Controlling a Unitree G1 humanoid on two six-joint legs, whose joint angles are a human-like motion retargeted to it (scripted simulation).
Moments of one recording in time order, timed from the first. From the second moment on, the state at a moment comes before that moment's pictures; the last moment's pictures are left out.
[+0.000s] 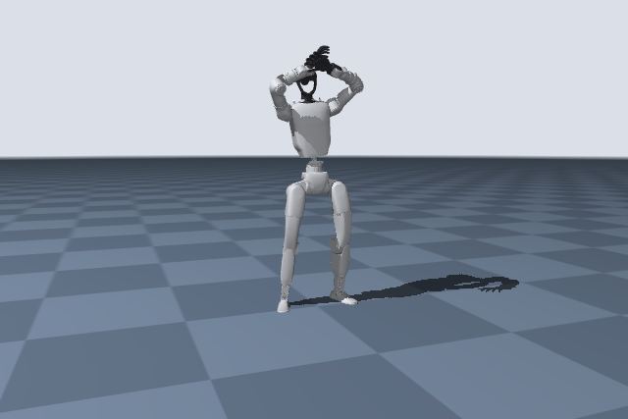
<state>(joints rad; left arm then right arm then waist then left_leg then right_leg) -2.06 1.05 -1.40 0.09 0.10 -0.22 0.47 -2.17 -0.78 1.13 0.03 0.14 -0.31 -0.68 0.00 0.06 -0.05 0.07 0.13 0.38 0.15 -0.26 -0.09 0.09 -0.19 -0.27 0.01 -0.24 0.14</state>
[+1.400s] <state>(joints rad) -2.08 0.91 -1.40 -0.18 0.11 -0.32 0.39 -2.18 -0.99 1.39 0.10 -0.09 -0.26 -0.69 0.06 0.02 -0.09 0.09 0.13 0.36 0.16 -0.29 -0.11 0.12 -0.19 -0.29 0.02 -0.26 0.14</state>
